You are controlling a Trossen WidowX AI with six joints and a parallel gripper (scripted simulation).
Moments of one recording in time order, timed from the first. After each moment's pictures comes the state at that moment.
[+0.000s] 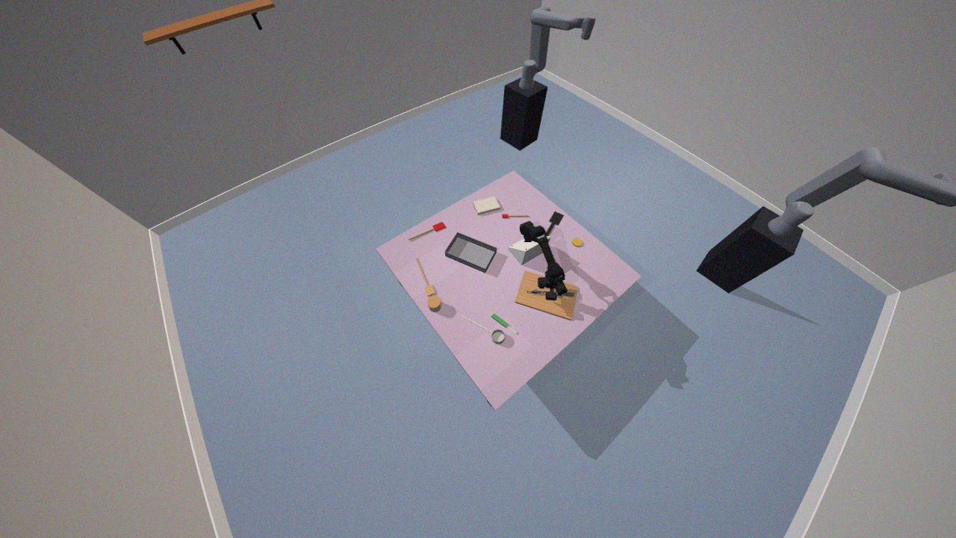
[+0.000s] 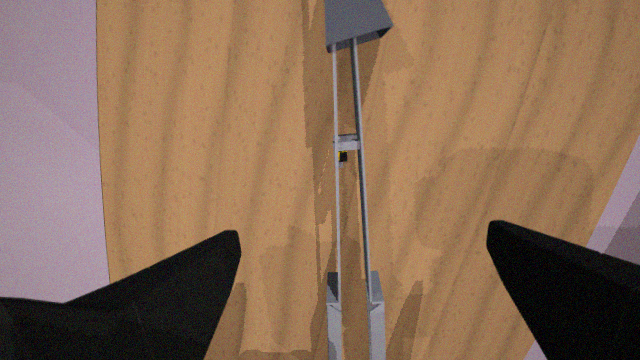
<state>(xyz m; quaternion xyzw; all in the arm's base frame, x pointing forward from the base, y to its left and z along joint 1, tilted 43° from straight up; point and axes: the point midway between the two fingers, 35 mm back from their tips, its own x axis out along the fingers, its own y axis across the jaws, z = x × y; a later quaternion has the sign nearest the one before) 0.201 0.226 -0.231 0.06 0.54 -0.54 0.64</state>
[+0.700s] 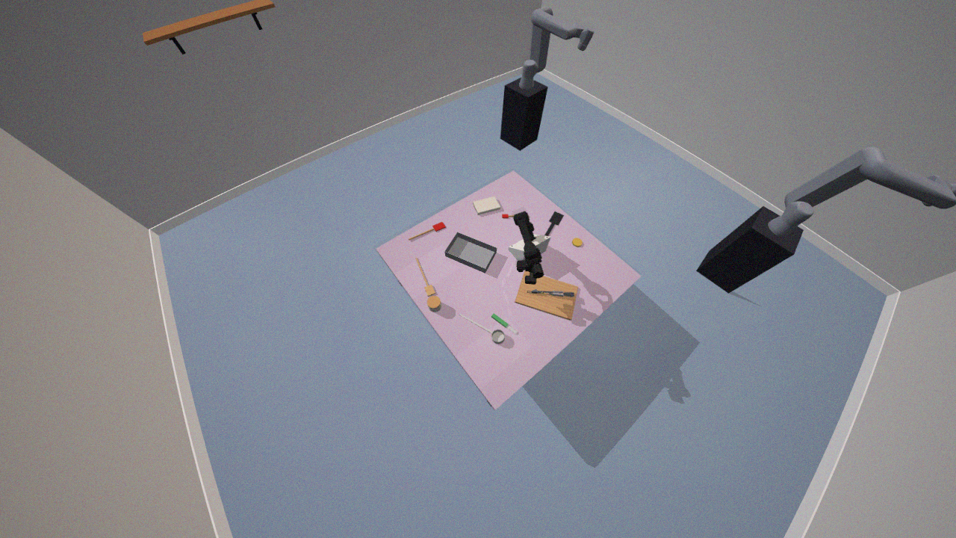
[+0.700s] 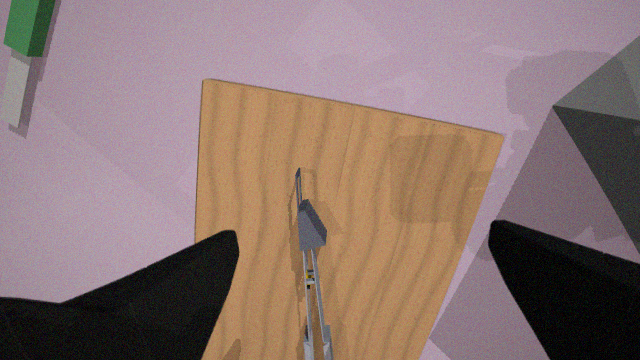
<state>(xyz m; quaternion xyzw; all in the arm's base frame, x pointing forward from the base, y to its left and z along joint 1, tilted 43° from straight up) 0.281 0.188 -0.073 0.06 0.53 -0.55 0.64</state>
